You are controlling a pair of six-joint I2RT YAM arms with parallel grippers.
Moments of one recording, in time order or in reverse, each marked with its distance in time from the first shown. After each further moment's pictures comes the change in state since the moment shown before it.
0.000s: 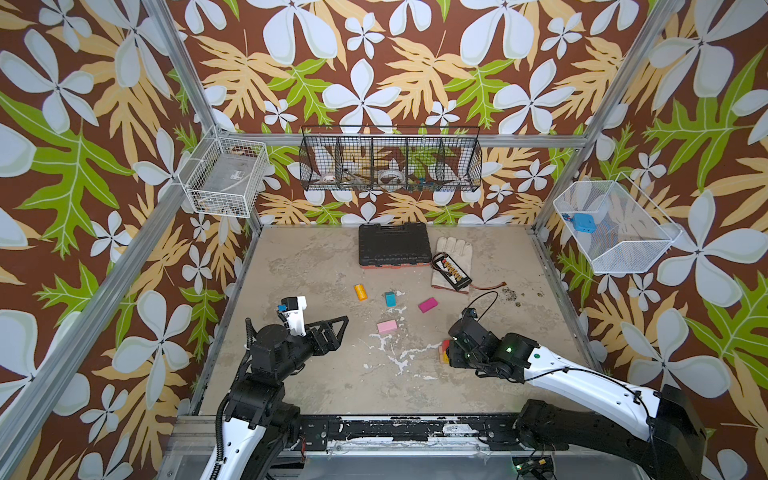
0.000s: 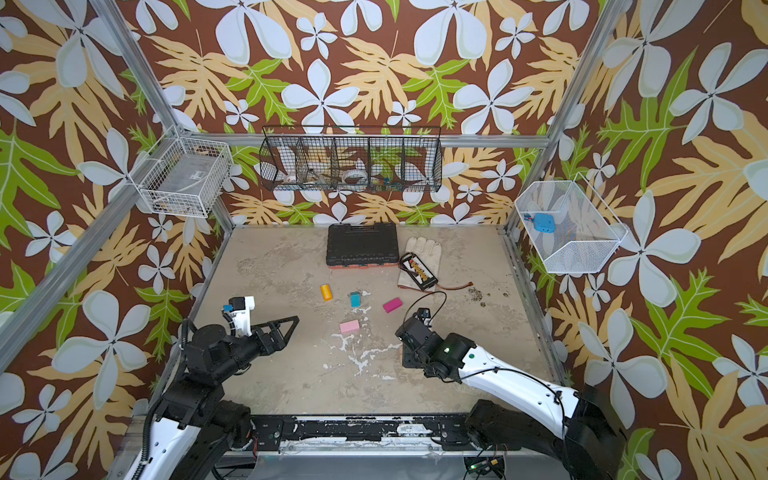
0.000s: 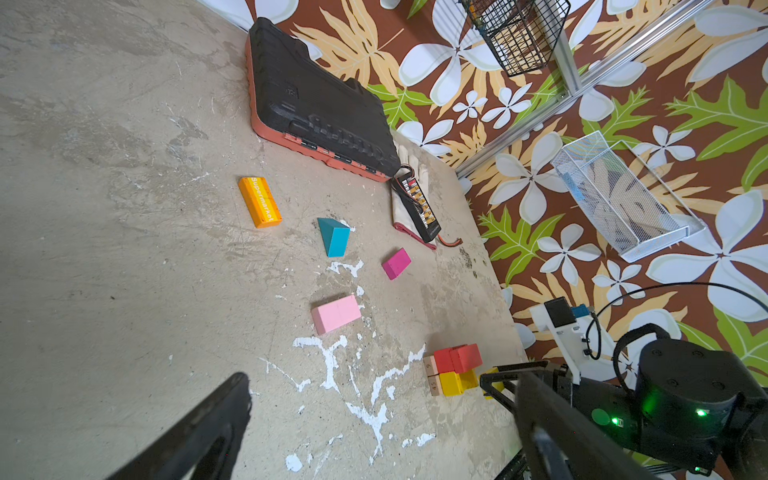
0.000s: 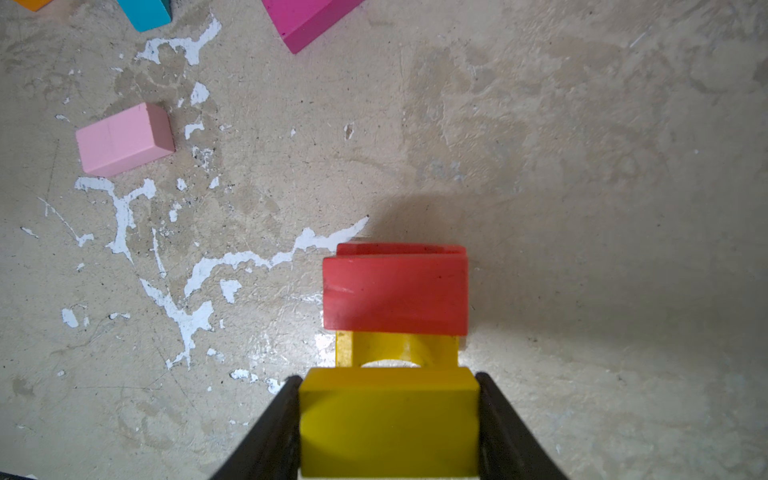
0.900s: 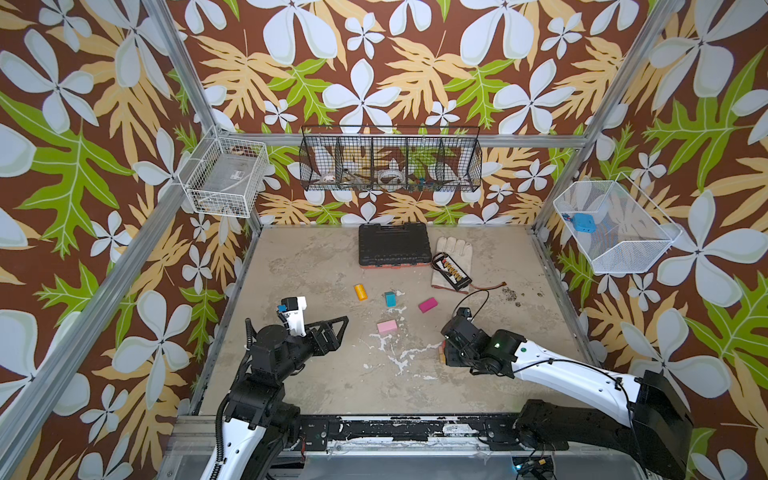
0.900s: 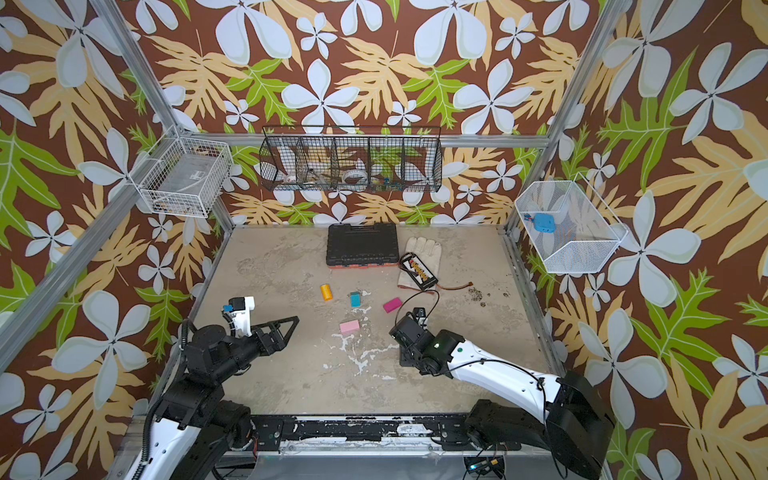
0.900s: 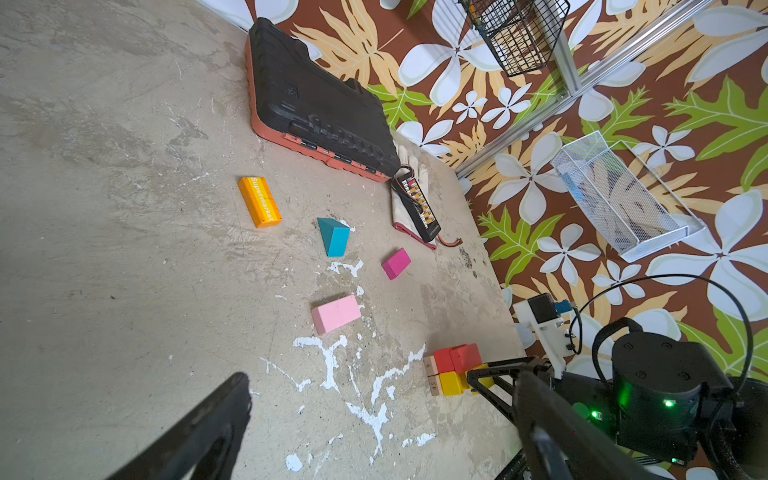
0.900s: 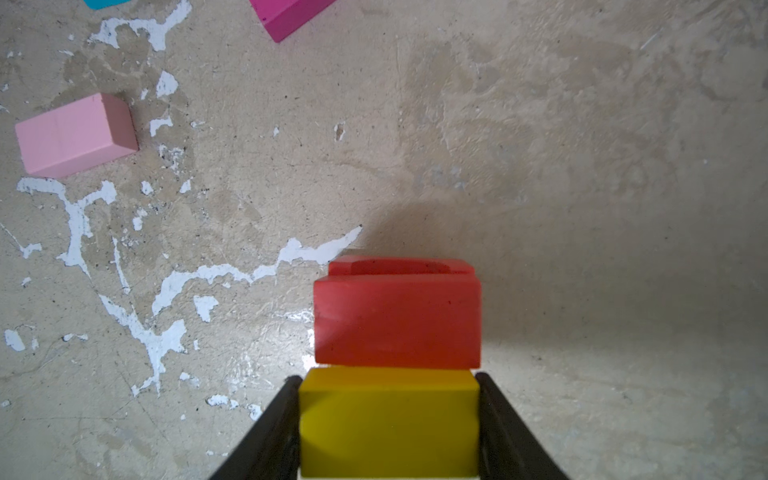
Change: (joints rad) left arm 0.000 -0.004 -0.003 0.000 0.000 0.000; right arm 0.003 0.089 0.011 0.030 0.027 -0.007
